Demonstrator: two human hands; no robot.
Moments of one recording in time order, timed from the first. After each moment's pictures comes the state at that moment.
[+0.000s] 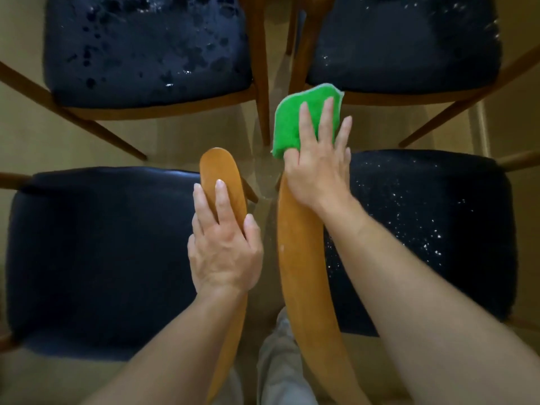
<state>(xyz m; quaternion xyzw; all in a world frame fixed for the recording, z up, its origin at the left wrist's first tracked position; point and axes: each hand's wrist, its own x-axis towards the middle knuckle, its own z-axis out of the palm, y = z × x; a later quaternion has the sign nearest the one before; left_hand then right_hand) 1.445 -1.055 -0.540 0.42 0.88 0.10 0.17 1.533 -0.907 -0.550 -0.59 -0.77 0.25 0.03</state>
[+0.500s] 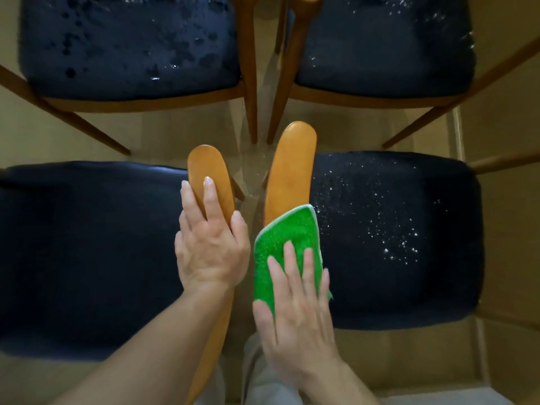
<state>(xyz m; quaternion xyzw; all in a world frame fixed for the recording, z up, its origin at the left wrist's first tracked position) 1.444 -1.055 -0.541 0.43 0.88 0.09 0.16 1.599 -1.101 -0.528 -0.51 -0.81 0.29 -0.04</state>
